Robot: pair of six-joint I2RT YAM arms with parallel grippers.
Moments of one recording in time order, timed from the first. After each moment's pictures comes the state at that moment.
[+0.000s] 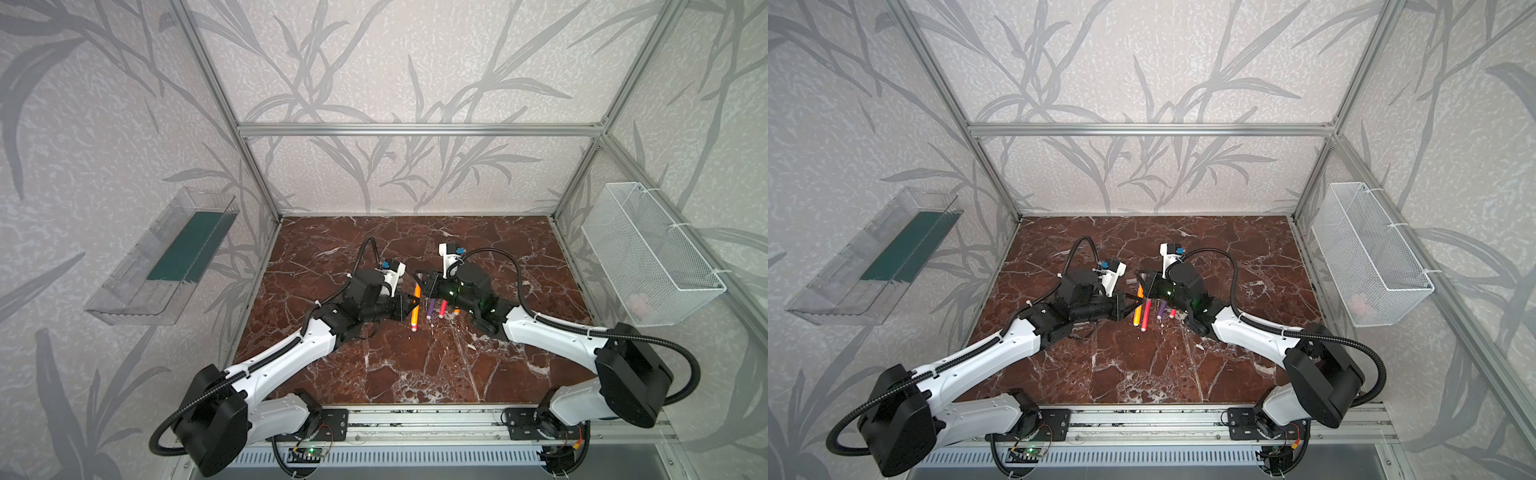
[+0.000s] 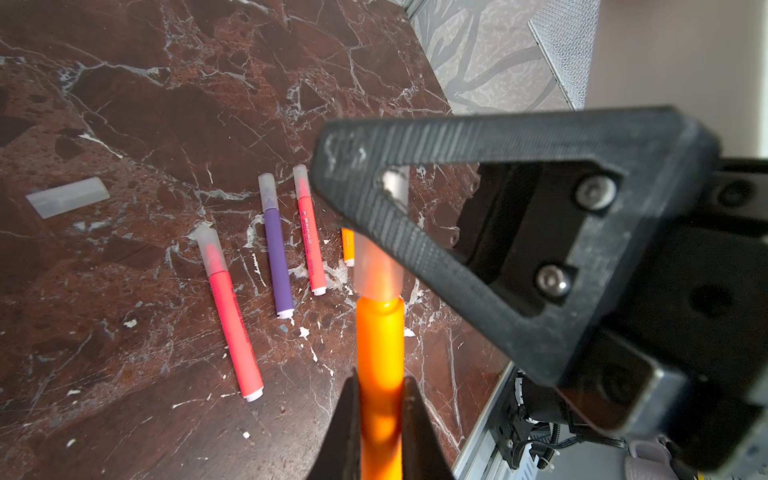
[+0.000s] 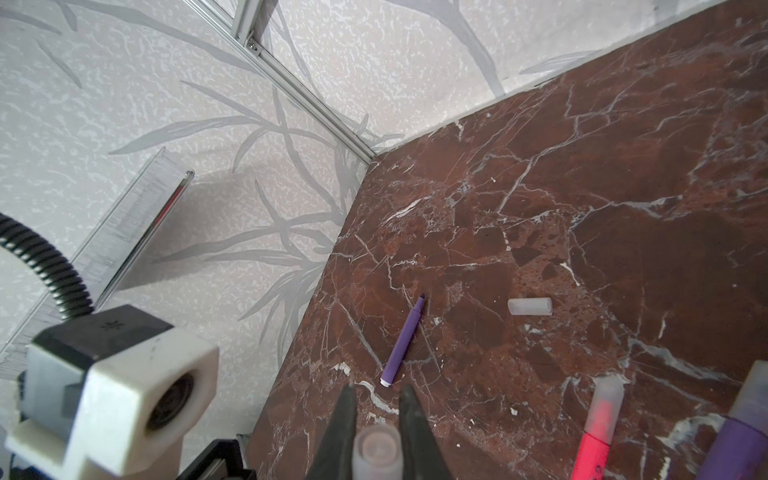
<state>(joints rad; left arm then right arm) -0.66 1.19 0.77 -0.11 0.35 -0.57 0.76 1.45 0.83 0.40 -0.09 0.81</state>
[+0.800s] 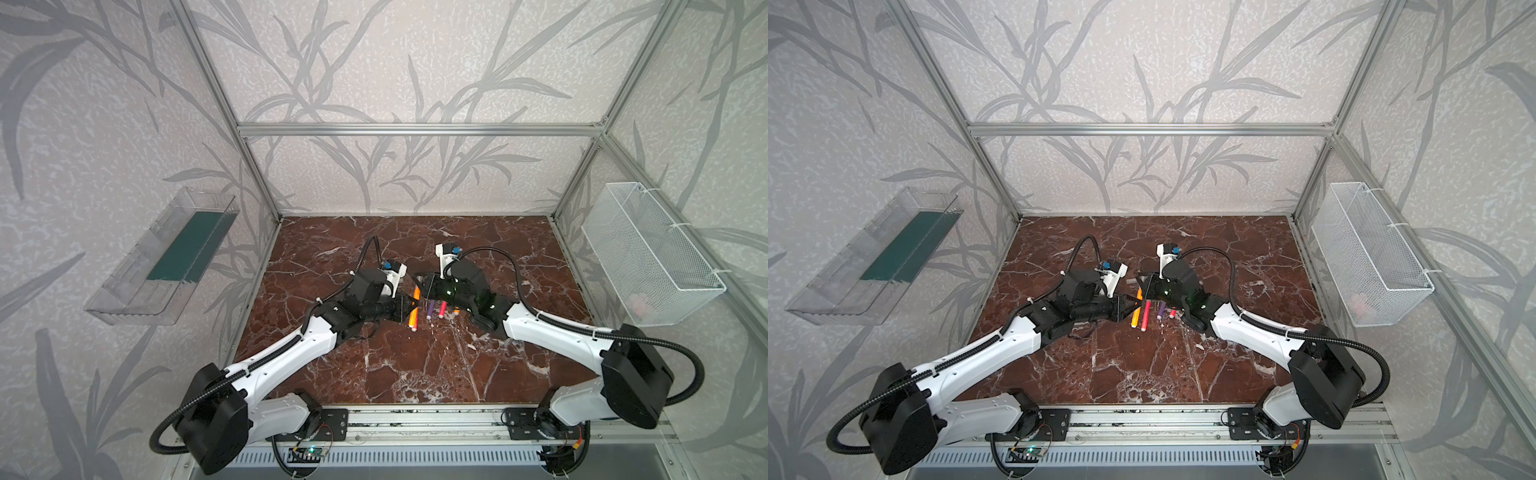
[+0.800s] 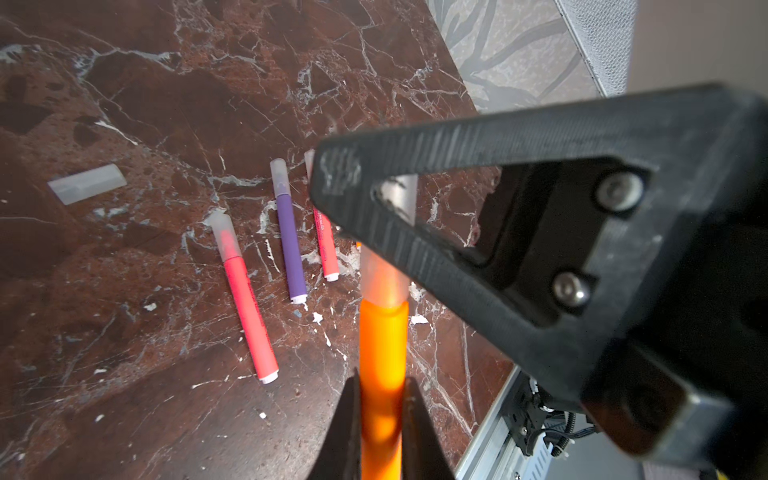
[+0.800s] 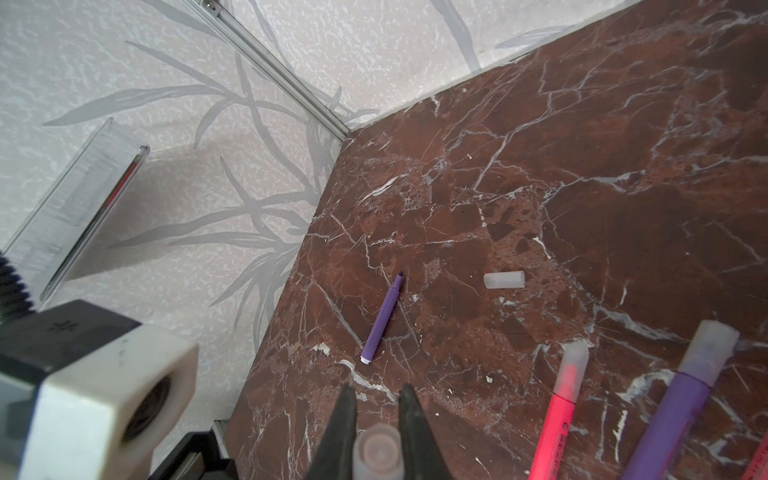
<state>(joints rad) -0.65 1.20 0.82 -0.21 0.30 -0.53 0.79 1.45 0.93 0.15 -0.04 0.78</state>
